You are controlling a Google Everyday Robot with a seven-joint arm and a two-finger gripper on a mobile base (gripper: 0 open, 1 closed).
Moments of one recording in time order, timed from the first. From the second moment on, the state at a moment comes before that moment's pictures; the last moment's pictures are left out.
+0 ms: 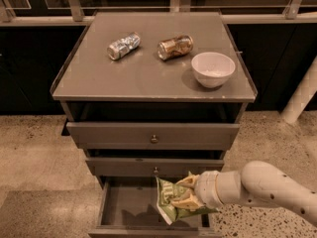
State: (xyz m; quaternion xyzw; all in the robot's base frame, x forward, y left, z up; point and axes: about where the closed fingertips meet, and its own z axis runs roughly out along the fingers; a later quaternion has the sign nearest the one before) arm 0.423 -0.079 0.574 -0.53 0.73 0.25 0.35
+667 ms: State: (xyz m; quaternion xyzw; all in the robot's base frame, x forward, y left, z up) arm 0.420 -0.071 0.652 -0.57 0.71 0.17 0.37
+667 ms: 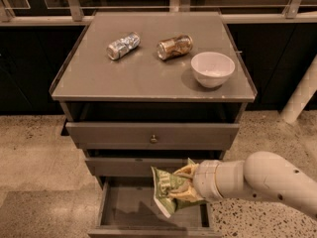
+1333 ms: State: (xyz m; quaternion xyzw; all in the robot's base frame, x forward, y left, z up) arm 0.430 -0.071 0.691 -0.60 0.68 0.15 0.39
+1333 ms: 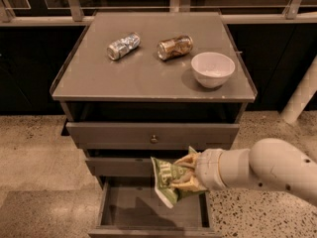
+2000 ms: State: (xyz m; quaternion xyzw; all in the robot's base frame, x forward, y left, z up) arm 0.483 -0.069 0.782 -0.61 0.65 0.06 0.45
